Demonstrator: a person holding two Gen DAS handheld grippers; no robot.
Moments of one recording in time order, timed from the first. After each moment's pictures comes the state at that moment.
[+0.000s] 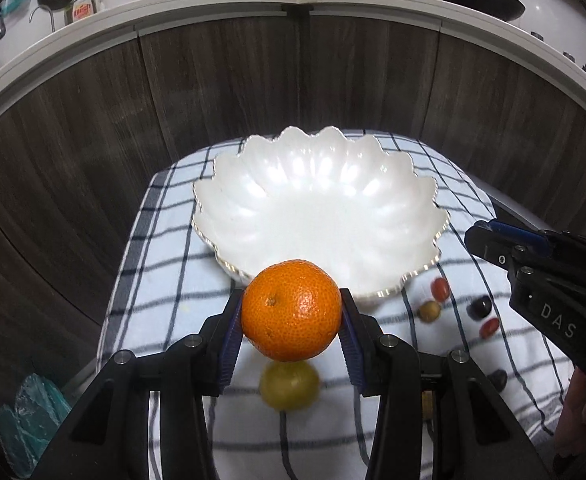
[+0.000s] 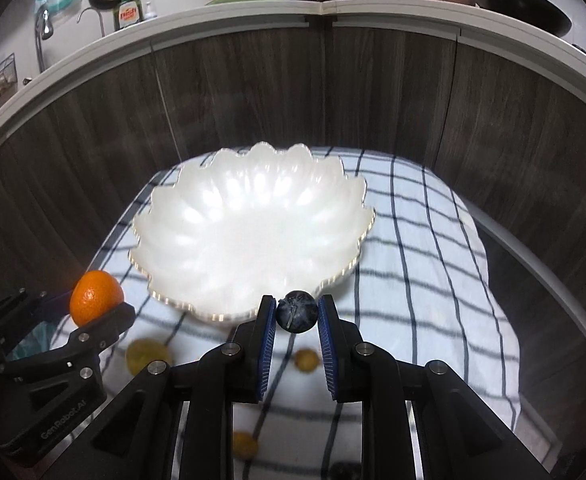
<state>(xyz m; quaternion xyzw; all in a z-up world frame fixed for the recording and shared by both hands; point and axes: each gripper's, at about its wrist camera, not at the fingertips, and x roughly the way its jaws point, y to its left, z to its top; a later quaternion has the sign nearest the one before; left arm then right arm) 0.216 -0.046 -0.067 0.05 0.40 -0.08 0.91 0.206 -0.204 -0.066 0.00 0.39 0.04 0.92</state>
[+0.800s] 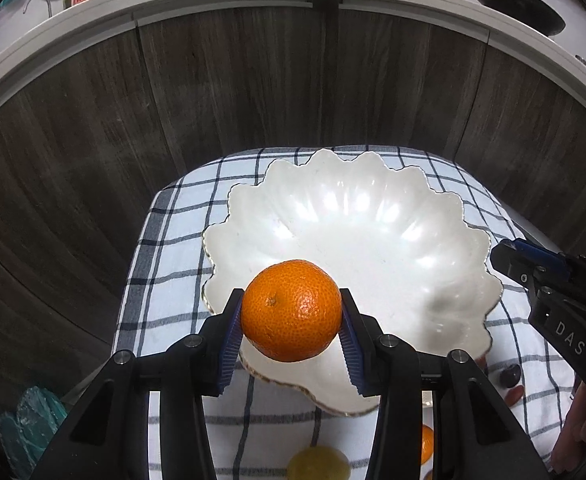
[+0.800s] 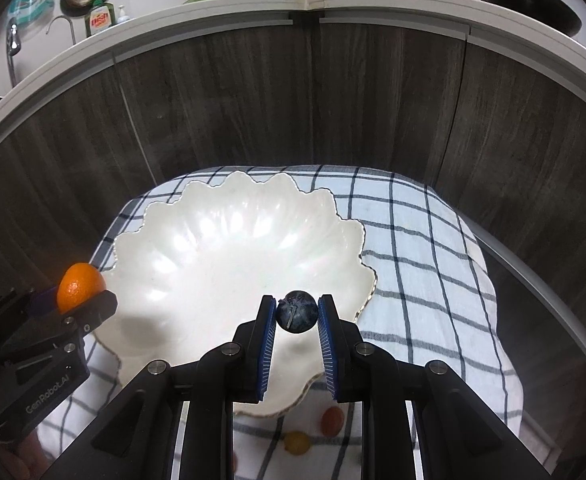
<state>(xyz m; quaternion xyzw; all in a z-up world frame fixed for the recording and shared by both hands) 0.303 -0.032 -0.066 0.04 0.42 -0.06 0.90 0.284 -0.208 -0.065 0.01 0.40 0.02 0.91</state>
